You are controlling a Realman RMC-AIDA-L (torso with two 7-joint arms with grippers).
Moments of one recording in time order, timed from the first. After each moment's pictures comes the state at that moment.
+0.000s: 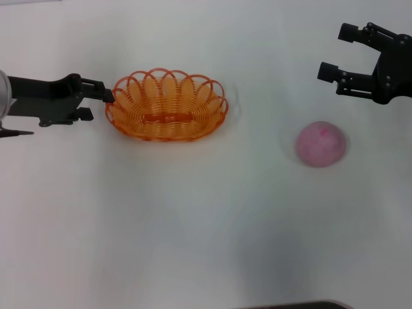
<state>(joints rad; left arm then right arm) -0.60 -2.16 0.80 0.99 2.48 1.35 -2.91 0.43 2.05 -0.32 -0.61 -1.99 -1.74 1.10</state>
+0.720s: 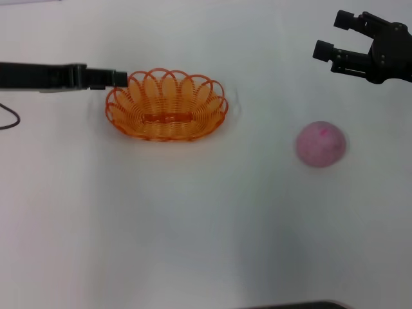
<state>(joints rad) -0.56 -2.16 0.77 1.13 2.29 1.55 -2.39 0.46 2.06 -0.32 -0.62 -1.97 -1.69 1.25</state>
